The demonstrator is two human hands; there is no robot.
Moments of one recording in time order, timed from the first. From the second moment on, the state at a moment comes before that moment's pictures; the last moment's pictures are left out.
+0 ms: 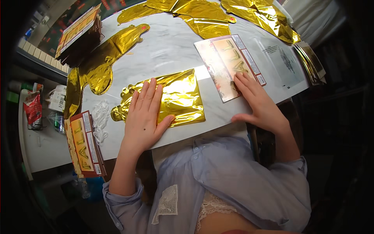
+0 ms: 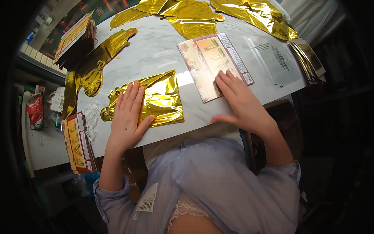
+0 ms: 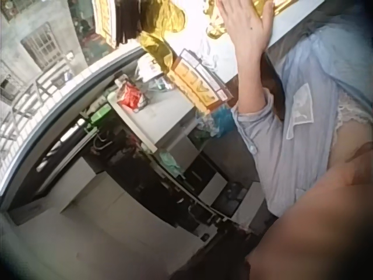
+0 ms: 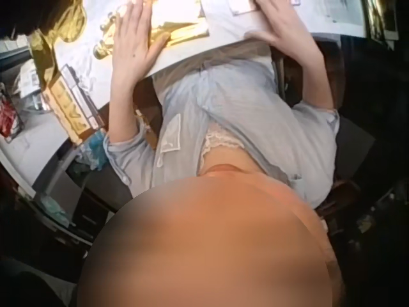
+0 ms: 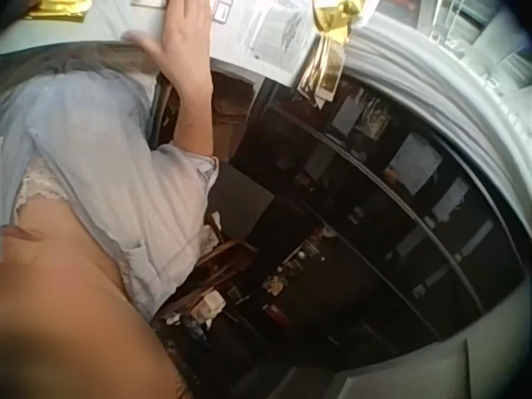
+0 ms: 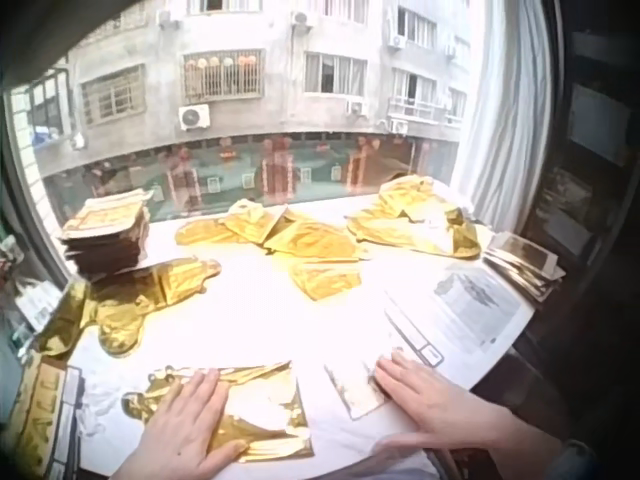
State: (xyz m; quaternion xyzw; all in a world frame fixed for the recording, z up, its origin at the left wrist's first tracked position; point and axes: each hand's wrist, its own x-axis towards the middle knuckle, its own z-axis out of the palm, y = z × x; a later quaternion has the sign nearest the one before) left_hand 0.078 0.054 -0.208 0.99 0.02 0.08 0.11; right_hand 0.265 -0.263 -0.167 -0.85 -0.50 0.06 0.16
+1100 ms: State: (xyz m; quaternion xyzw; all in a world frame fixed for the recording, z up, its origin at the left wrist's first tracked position) left_hand 0.075 0.065 -0.208 0.98 0.00 0.08 0.16; right_hand 0.251 -0.119 -0.205 -0.72 -0.67 0.02 0.20
